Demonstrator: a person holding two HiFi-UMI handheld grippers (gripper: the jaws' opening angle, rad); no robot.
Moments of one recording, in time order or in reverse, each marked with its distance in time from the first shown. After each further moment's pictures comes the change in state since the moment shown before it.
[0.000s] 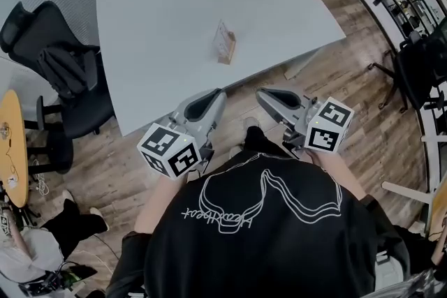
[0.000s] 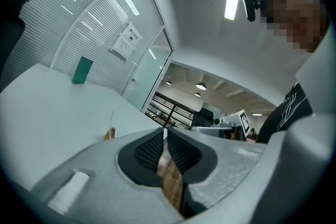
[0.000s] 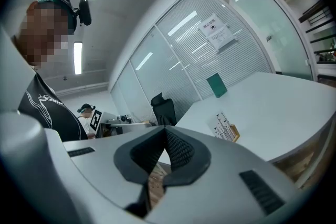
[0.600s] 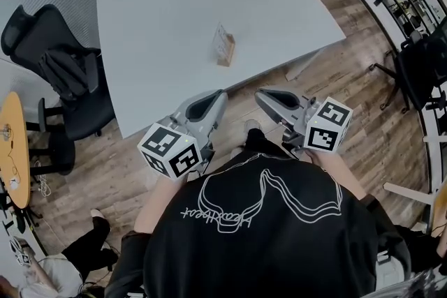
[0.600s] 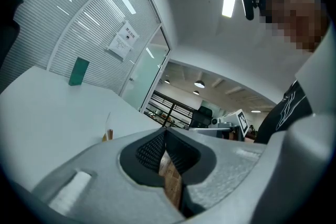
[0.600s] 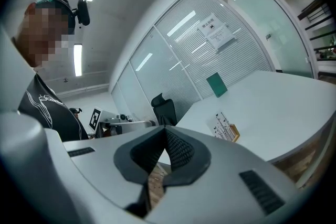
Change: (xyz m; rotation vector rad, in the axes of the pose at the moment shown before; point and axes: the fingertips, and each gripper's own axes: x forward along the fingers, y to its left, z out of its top) left arm 0.009 -0.009 0.004 0.027 0.011 -0.011; right arm -0.003 -0.004 0.002 0.012 -0.006 0.012
